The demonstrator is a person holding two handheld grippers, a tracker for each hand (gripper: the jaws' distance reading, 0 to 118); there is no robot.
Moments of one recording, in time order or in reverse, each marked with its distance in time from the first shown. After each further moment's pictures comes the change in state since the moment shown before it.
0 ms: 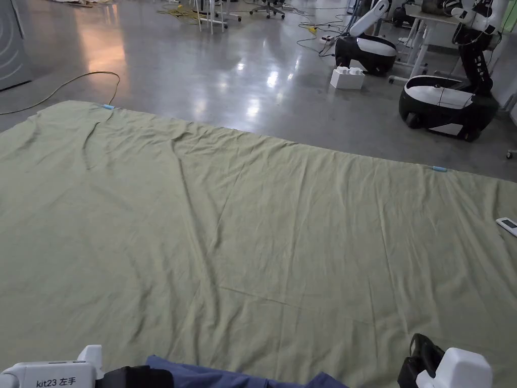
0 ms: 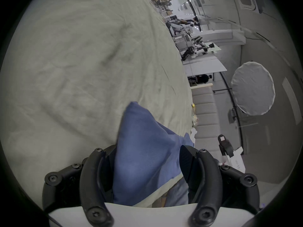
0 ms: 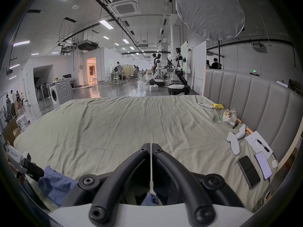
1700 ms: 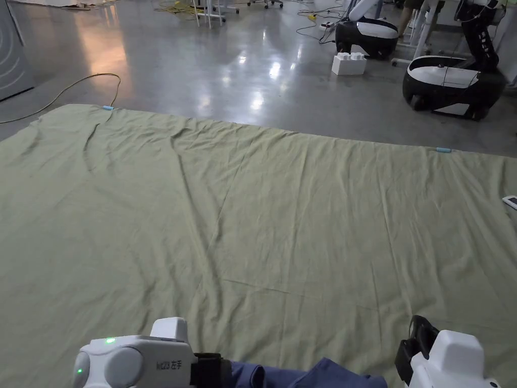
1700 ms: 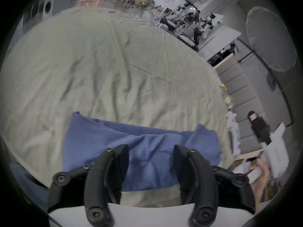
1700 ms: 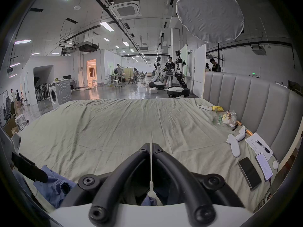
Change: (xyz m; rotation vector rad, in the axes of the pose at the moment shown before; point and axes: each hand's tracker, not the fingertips) left arm 0.148 -0.040 -0.060 0.030 0.535 -0.370; right arm 0.002 -0.010 -0.005 0.033 -0.008 0.009
